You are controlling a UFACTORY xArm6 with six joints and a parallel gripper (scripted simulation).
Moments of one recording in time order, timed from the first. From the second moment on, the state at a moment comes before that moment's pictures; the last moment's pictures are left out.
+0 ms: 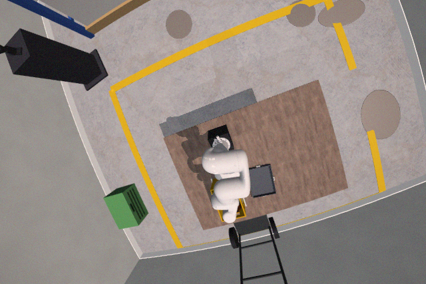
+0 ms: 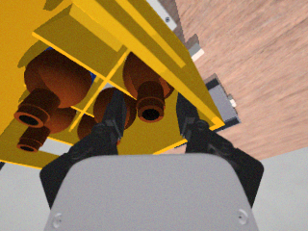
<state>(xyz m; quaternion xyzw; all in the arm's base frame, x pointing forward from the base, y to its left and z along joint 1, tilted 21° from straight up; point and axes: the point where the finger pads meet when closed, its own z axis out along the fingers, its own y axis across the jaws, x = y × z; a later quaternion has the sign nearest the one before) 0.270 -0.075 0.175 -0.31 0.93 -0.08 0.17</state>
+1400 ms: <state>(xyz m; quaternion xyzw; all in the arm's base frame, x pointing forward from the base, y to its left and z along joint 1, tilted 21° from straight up) 0.270 -0.075 0.175 -0.31 0.93 -0.08 0.17</state>
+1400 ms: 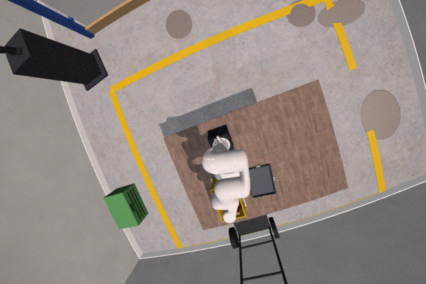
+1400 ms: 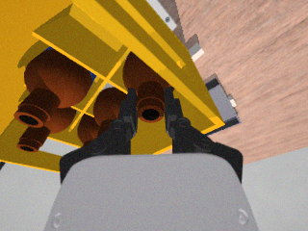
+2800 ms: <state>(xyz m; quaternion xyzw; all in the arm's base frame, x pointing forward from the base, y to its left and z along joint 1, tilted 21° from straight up) 0.270 -0.075 0.175 -0.31 0.93 -0.08 0.17</state>
